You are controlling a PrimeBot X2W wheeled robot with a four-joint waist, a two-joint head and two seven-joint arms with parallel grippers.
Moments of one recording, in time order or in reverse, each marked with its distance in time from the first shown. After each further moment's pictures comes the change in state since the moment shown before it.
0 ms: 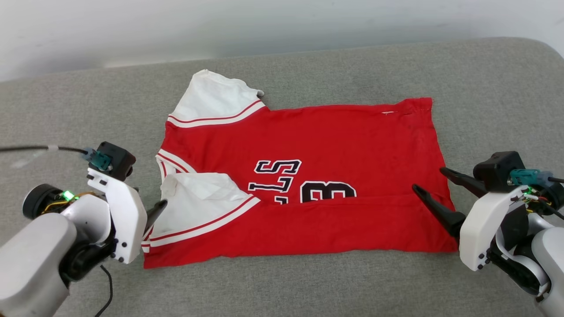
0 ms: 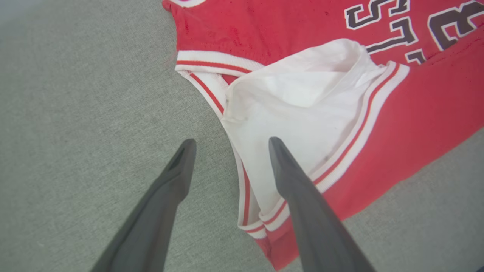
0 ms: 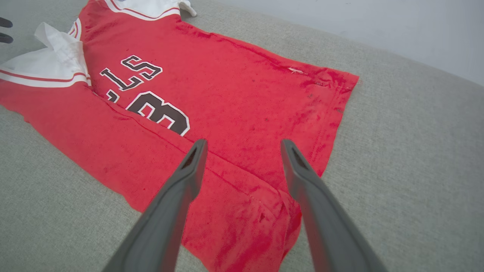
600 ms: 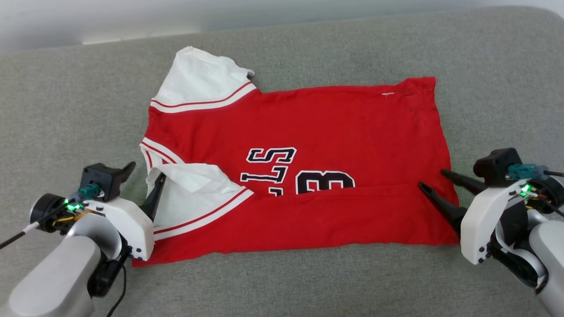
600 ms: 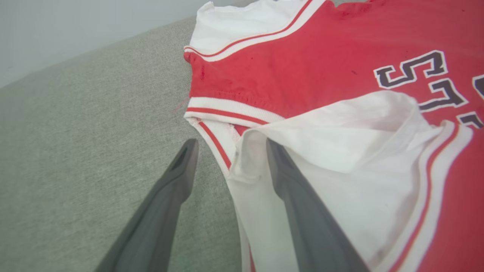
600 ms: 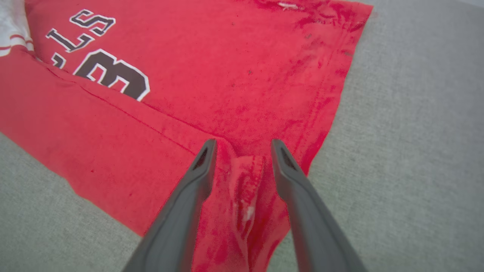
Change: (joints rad) left arm 0.087 -0.133 0.073 0.155 0.124 0.106 -0.505; right arm -0.061 -0.001 0.070 0.114 0.041 0.000 -0.024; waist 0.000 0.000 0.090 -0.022
